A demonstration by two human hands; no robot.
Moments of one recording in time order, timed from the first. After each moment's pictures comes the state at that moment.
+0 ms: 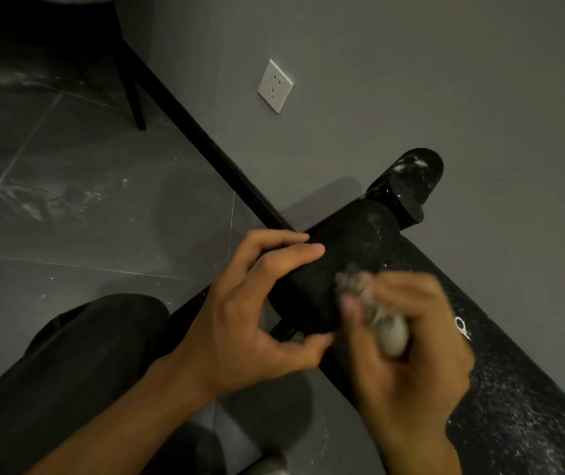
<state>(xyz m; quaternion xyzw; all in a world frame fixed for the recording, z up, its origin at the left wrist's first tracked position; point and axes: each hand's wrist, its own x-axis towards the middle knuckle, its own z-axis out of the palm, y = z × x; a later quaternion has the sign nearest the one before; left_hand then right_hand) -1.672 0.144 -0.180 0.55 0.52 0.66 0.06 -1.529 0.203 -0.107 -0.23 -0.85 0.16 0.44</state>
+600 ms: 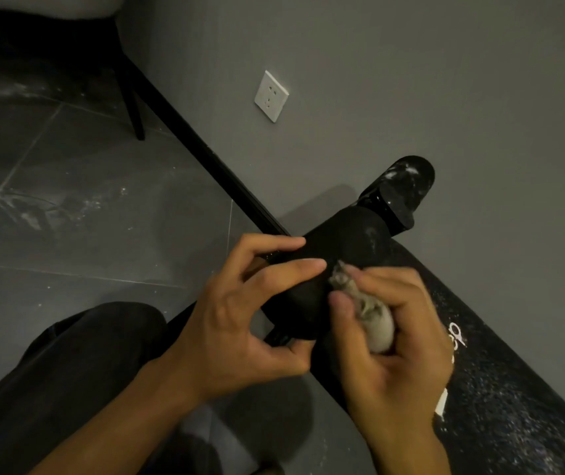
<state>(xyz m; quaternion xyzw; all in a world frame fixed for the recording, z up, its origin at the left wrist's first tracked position) -1.676 0.147 -0.179 0.58 0.50 0.64 0.04 -1.534 0.208 -0.104 -0.23 -0.85 0.19 0.44</state>
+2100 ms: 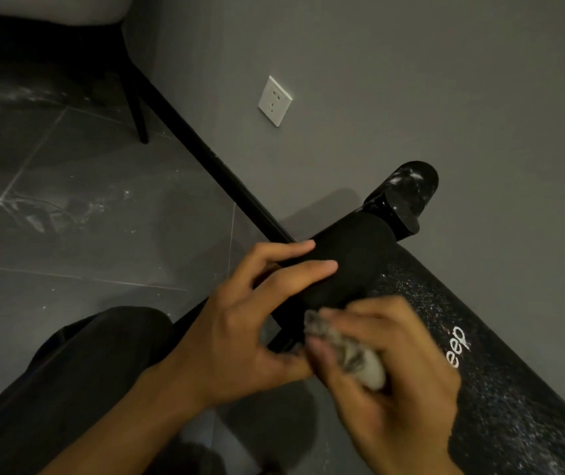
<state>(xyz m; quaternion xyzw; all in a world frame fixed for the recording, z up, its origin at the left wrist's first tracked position) -1.679 0.139 -0.176 0.59 0.51 0.62 0.09 -1.527 0.191 -0.096 -0.17 -0.89 0.18 0.38</state>
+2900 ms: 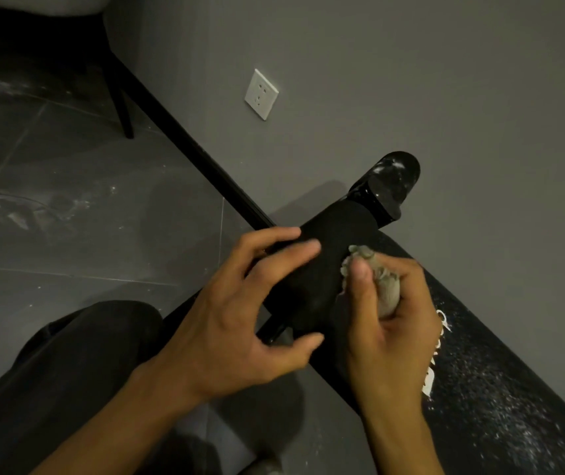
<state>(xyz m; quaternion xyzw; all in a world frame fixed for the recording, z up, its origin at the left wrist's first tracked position) -1.671 0.136 -0.174 0.60 0.52 0.61 0.06 -1.533 0.206 -0.110 -0.33 -0.78 0.23 0.47</state>
